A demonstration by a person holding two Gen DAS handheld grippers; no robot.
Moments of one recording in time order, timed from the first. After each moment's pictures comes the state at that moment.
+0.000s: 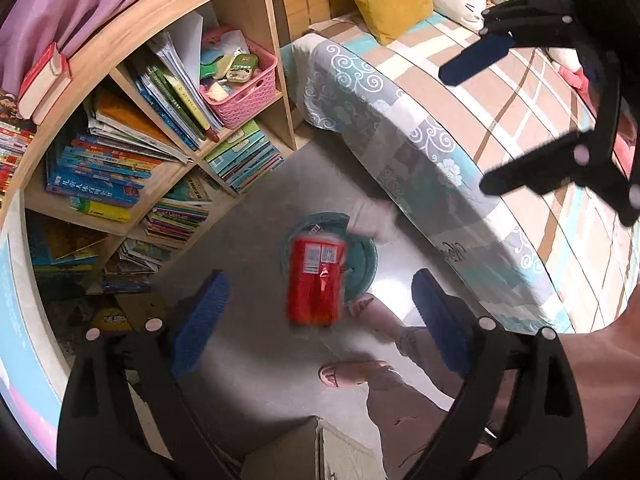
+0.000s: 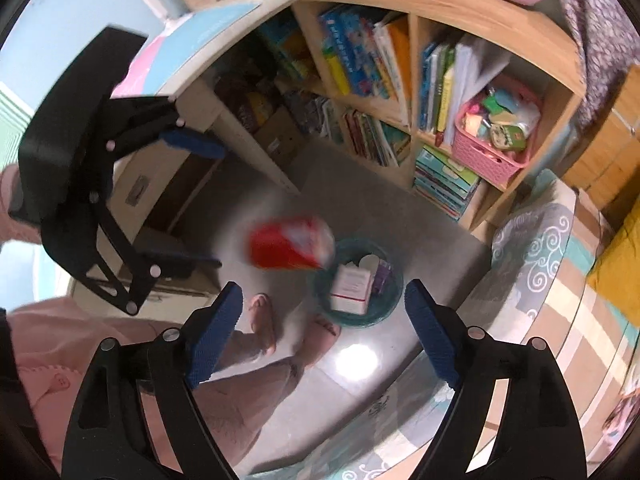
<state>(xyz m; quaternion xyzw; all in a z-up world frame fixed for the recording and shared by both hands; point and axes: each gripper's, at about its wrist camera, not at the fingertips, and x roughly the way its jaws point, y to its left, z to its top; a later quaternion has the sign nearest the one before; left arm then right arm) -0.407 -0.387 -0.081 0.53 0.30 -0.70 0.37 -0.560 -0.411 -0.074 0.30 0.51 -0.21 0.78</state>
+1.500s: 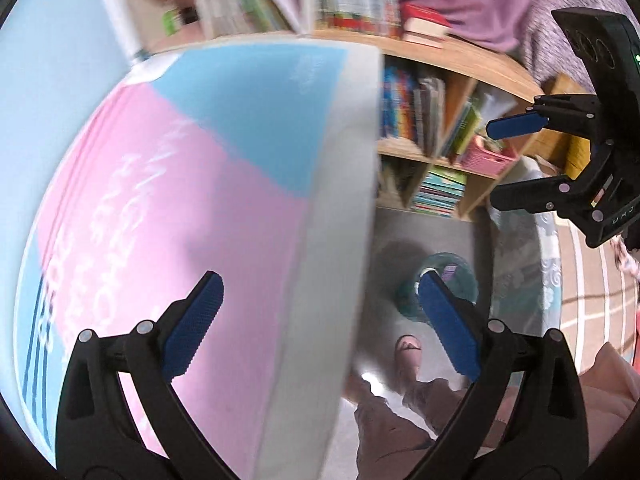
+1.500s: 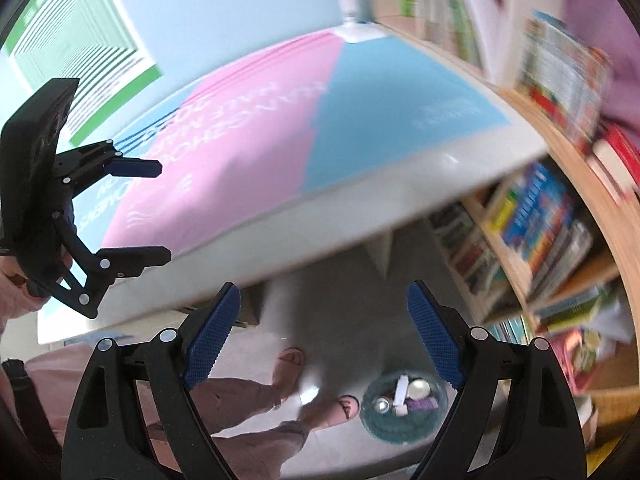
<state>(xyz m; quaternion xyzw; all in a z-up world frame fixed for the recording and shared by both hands) -0.121 -0.183 0.003 0.29 0.44 -0.48 0.71 -0.234 -0.316 -0.002 0.11 0.50 -0.01 0.86</state>
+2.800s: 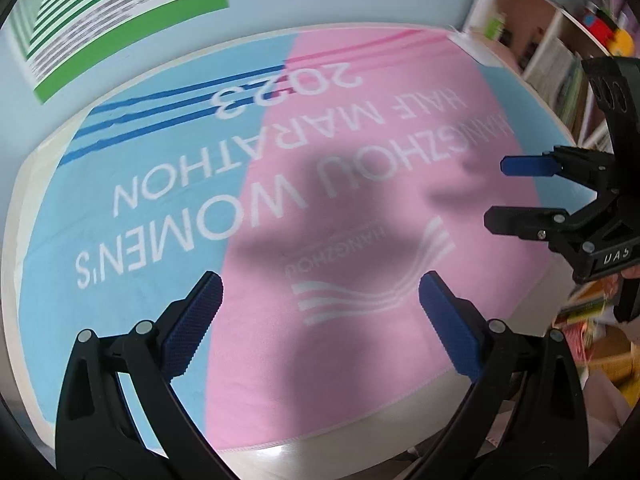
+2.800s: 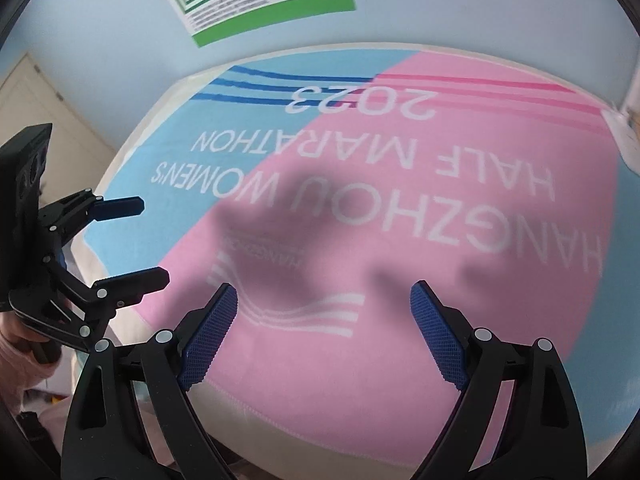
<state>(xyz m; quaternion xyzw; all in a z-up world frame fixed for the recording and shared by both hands) -0.023 0.024 -0.021 0.02 0.54 -0.10 0.84 0.021 -0.135 -0.030 -0.03 0.53 0.29 0.80</state>
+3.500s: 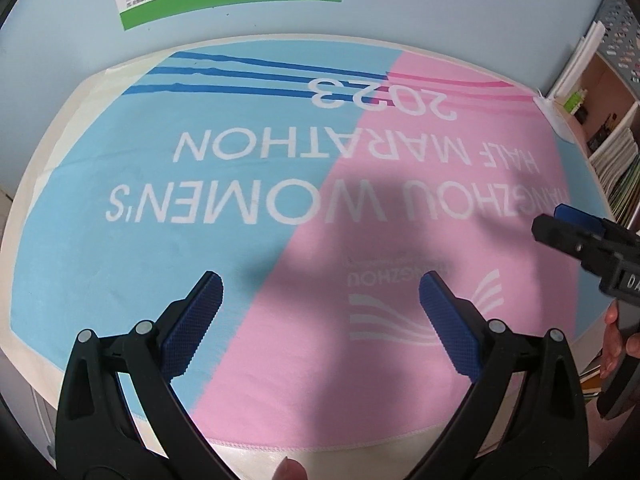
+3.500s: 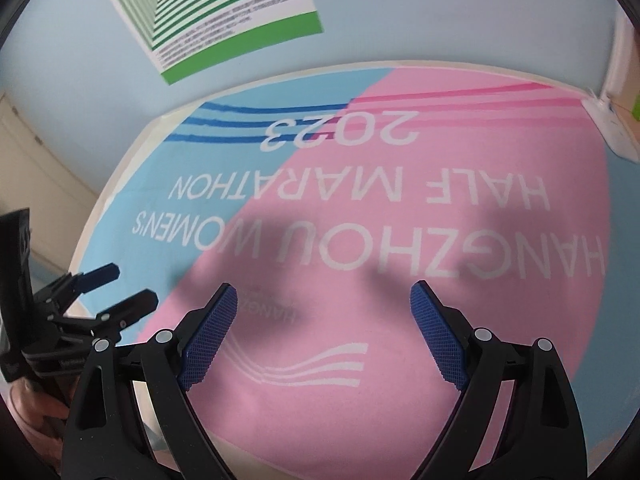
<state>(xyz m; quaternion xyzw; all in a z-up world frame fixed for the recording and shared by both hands) -0.022 0.063 -0.035 -0.06 0.52 0.03 0.85 0.040 -0.126 -0.032 0.03 0.50 0.22 0.84</state>
